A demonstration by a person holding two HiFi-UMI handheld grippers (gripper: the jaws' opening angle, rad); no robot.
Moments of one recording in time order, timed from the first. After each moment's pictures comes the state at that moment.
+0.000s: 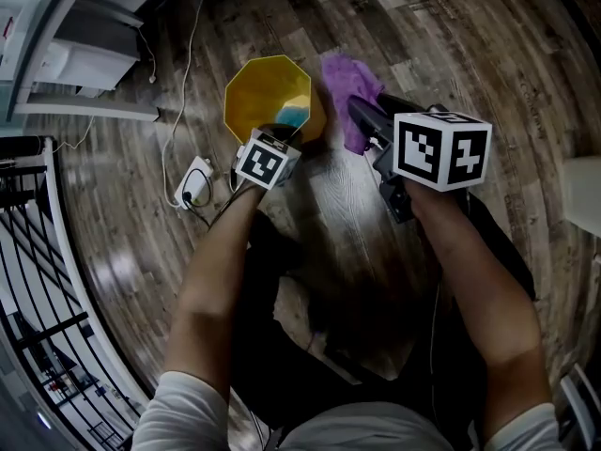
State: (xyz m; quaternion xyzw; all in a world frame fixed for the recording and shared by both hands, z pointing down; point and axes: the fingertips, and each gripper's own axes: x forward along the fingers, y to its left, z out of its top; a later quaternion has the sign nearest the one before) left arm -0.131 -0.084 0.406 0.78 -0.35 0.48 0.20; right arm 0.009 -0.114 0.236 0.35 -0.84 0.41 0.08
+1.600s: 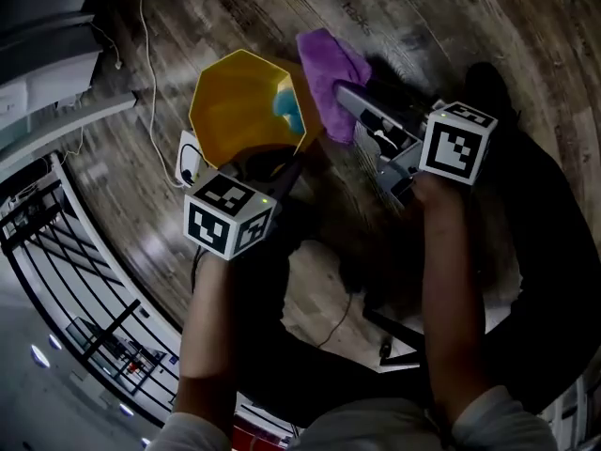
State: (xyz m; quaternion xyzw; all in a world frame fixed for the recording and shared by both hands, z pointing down) left arm -0.093 0.025 0.396 0.78 -0.25 0.46 0.33; right arm -0.007 -0.075 0.367 0.23 -0.79 0.55 -0.17
